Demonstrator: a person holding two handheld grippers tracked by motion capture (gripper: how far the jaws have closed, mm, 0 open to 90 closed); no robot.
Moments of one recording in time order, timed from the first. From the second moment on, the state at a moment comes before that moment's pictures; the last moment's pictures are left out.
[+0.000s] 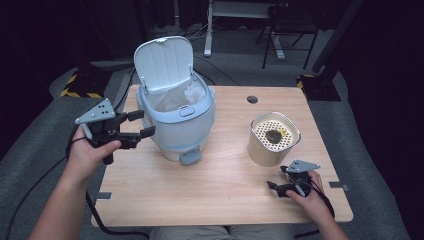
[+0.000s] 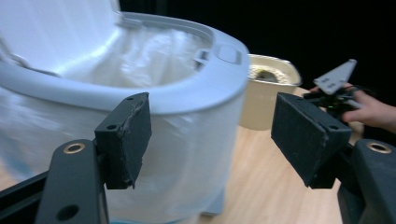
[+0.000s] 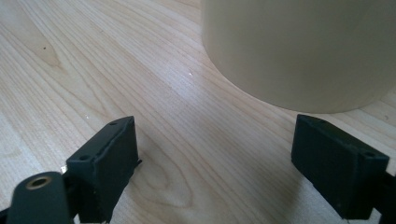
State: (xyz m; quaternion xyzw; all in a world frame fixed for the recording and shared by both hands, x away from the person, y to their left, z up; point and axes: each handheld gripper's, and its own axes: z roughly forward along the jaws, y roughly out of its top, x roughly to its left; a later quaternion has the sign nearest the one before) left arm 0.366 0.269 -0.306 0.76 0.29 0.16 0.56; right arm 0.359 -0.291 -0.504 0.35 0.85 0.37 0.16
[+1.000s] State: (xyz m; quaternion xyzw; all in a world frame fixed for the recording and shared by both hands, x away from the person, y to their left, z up) left arm 0.441 0.301 -0.251 0.73 0.28 0.18 0.60; right arm 0.357 -0.290 -0.504 0.36 0.84 0.37 0.16
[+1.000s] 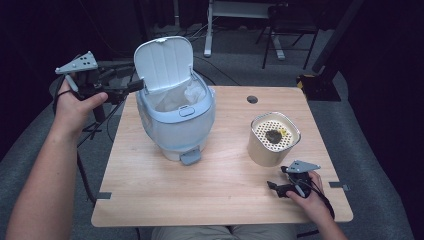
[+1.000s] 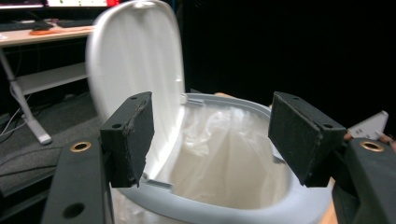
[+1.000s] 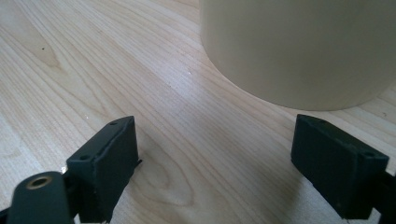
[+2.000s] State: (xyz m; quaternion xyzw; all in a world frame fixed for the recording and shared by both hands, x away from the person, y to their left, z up) left arm 0.478 0.297 -0.246 0.73 0.30 0.16 0.60; right arm 0.355 -0.290 -0.504 0.36 0.84 0.37 0.16
